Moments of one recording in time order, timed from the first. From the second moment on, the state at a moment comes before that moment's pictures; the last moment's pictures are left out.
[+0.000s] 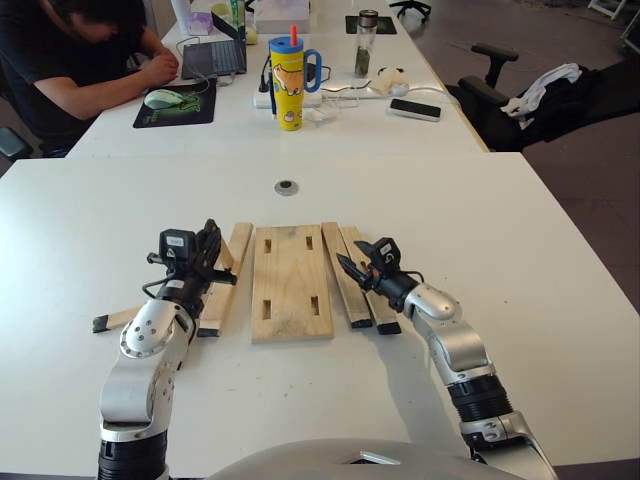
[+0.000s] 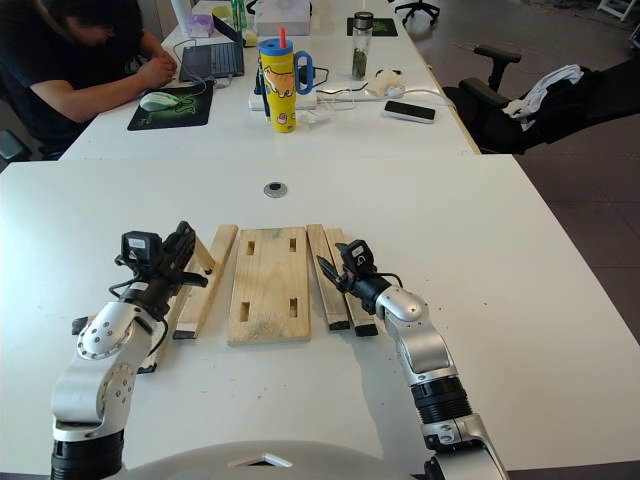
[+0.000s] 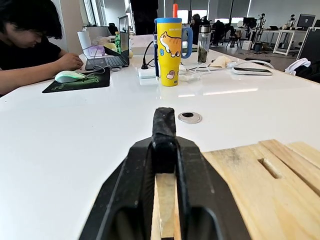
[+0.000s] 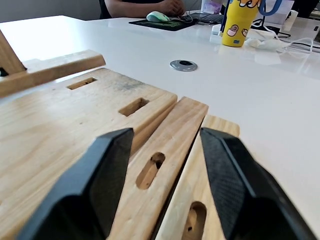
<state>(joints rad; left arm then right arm) 0.02 0.24 0.15 -0.52 -0.27 0.52 -0.14 -0.15 -0.19 0.14 0.04 0.11 0.23 0.45</state>
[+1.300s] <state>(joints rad) -0.55 0.26 0.48 0.12 -1.28 1.23 -0.40 -0.35 -0.20 -0.31 0.16 1.18 1.05 0.74</state>
